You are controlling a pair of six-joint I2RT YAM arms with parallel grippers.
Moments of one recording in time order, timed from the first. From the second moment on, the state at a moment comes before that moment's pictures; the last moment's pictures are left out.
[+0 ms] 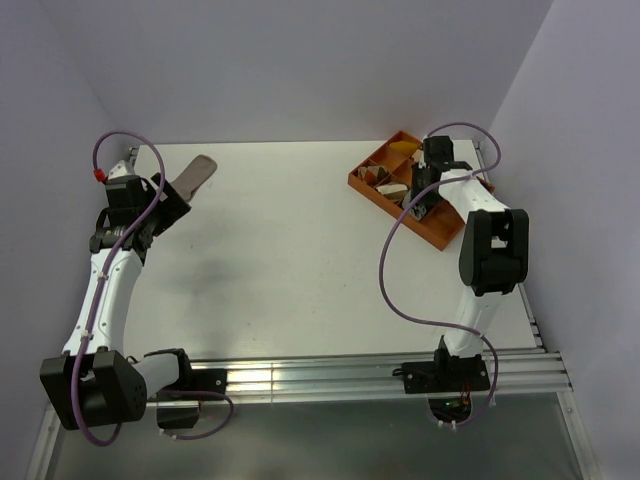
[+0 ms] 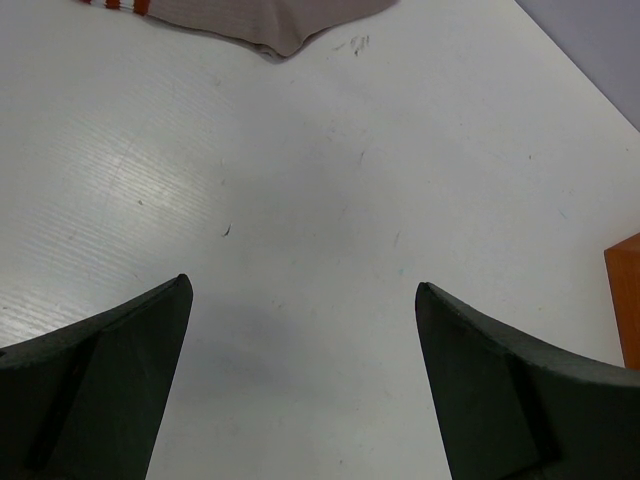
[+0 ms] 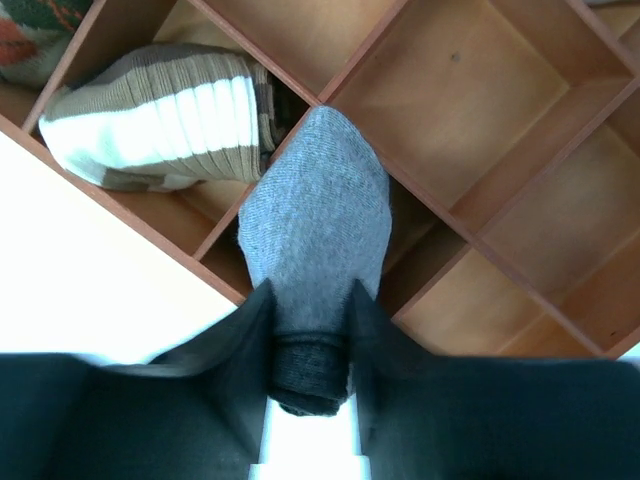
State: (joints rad) left arm 0.10 1.14 1.00 -0.47 -0.05 -0.55; right arm 0.02 1.89 1.45 -0.53 0.04 0.11
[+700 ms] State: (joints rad) left arm 0.10 1.14 1.00 -0.47 -0.05 -0.55; right arm 0.02 1.93 1.34 -0.40 0.08 0.11
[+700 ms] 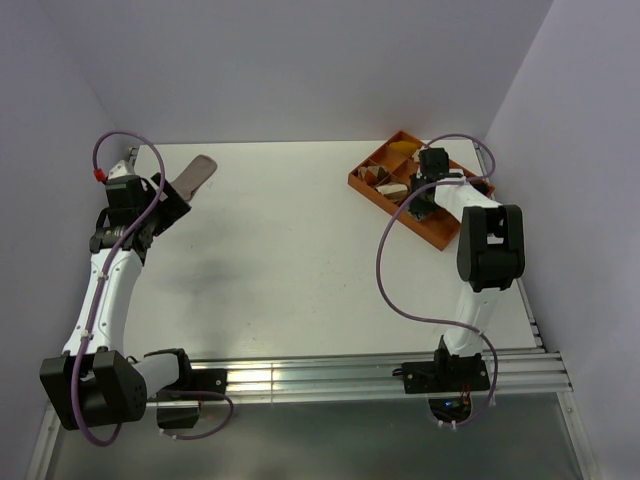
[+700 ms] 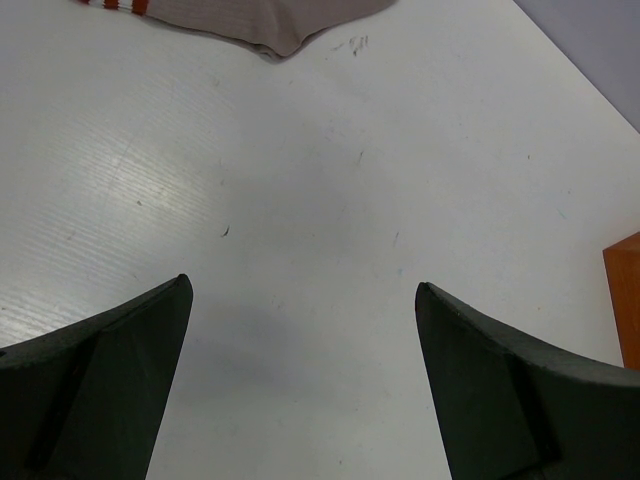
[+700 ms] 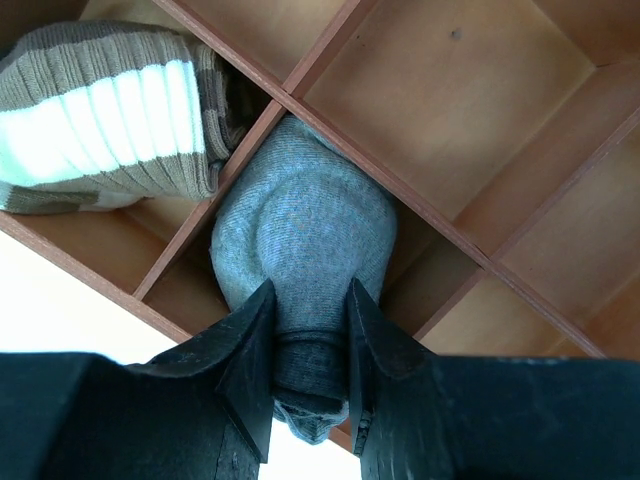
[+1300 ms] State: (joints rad) left arm 0.10 1.13 0.99 -0.45 -0.03 -0.55; right arm 0.02 1.96 1.38 -0.44 0.08 0.14
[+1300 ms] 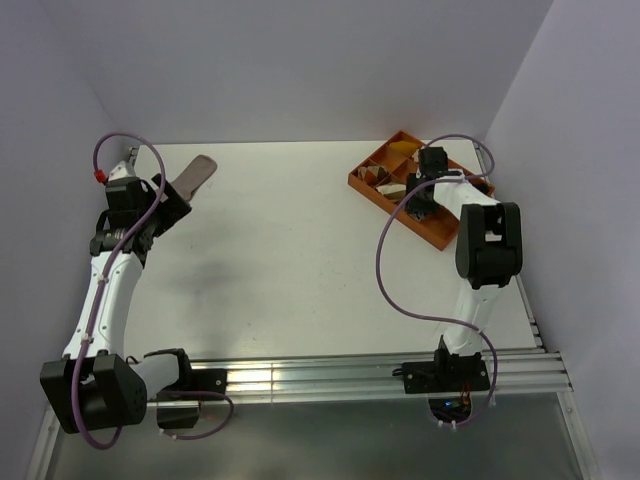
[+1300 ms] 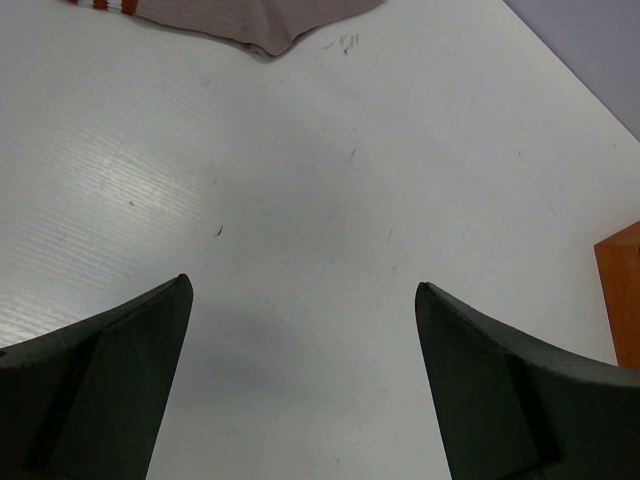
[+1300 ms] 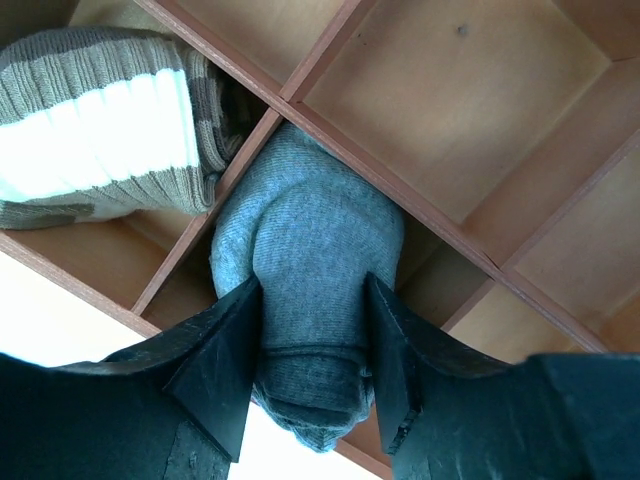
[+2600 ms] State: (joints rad) left arm 0.10 1.12 0.97 -0.44 -0.01 -0.55; right arm 0.02 1.81 1.35 -0.50 0.06 0.19
